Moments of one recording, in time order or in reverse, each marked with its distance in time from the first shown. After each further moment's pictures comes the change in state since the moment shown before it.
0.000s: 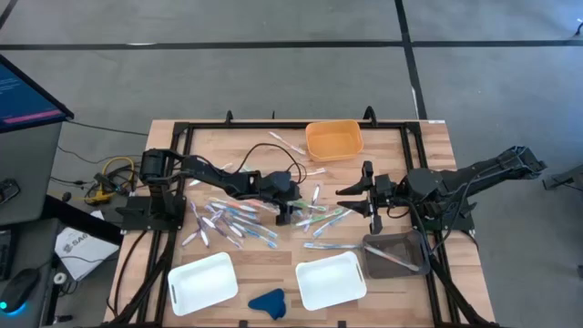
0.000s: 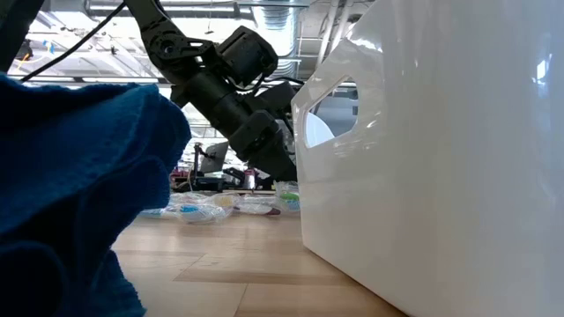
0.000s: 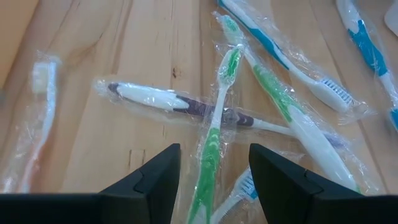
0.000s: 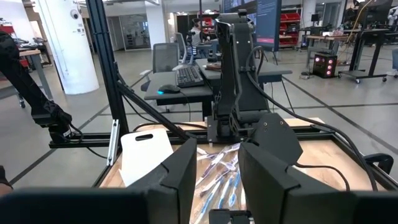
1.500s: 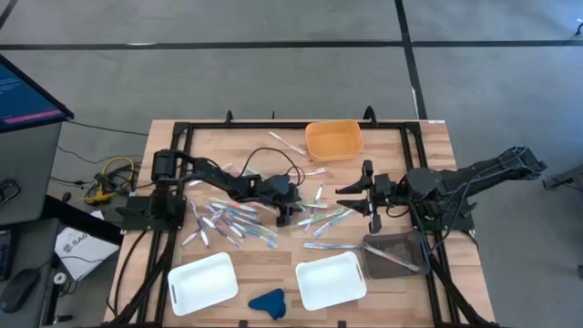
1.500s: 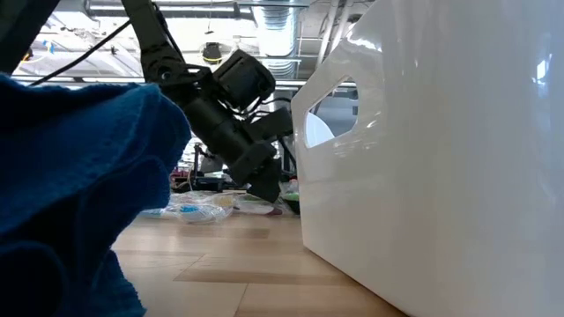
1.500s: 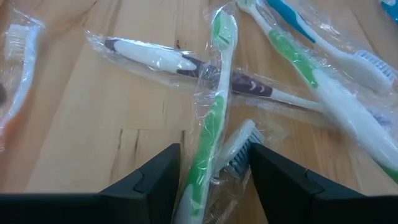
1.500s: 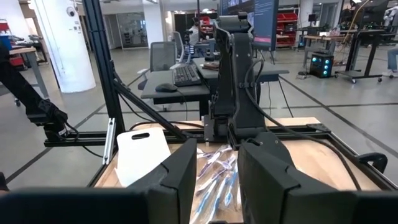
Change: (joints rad) left arm 0.010 0.095 -0.050 0.142 -0.009 -0.029; right arm -0.008 0.000 0.000 -0.005 0.000 -0.008
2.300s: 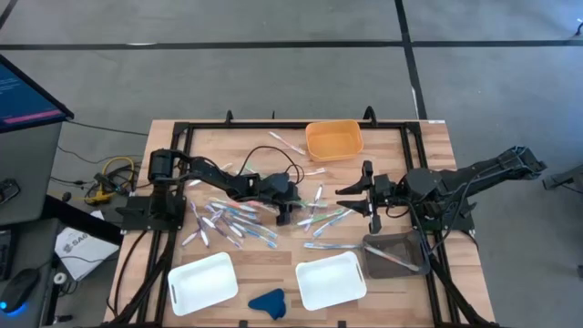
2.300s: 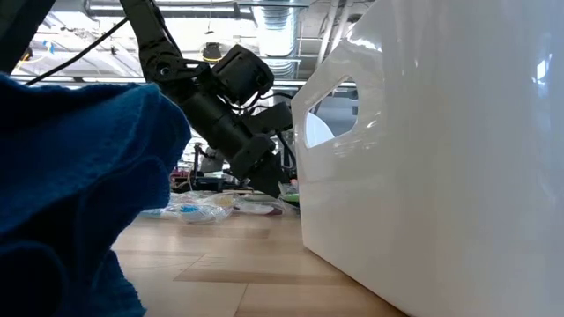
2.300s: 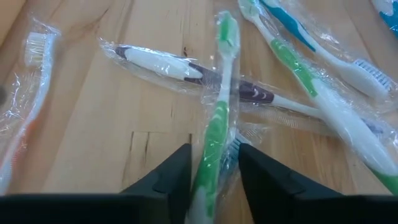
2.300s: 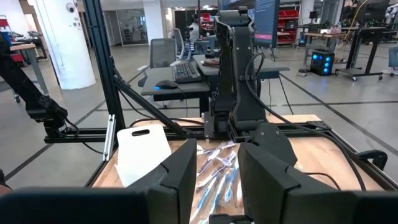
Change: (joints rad) left arm 0.000 -0.027 -0.003 -0.005 -0.003 -0.006; right arm 0.000 0.000 0.000 -0.014 0.000 0.000
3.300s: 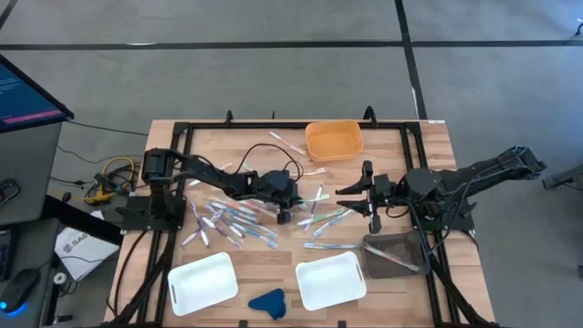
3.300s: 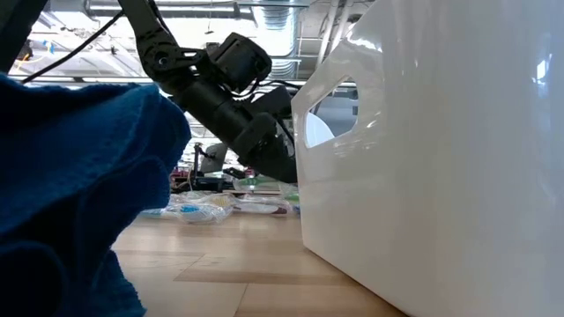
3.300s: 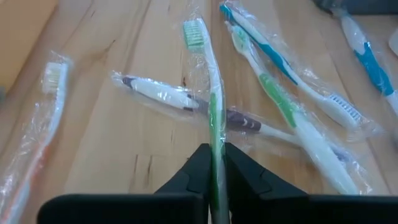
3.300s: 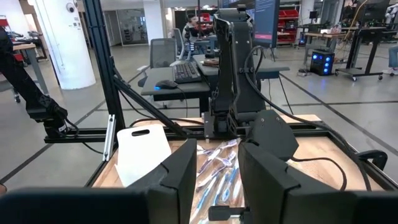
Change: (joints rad) left arm 0.000 -0.053 0.000 0.002 0.018 -0.027; right arm 0.000 0.000 0.000 0.000 0.000 0.000
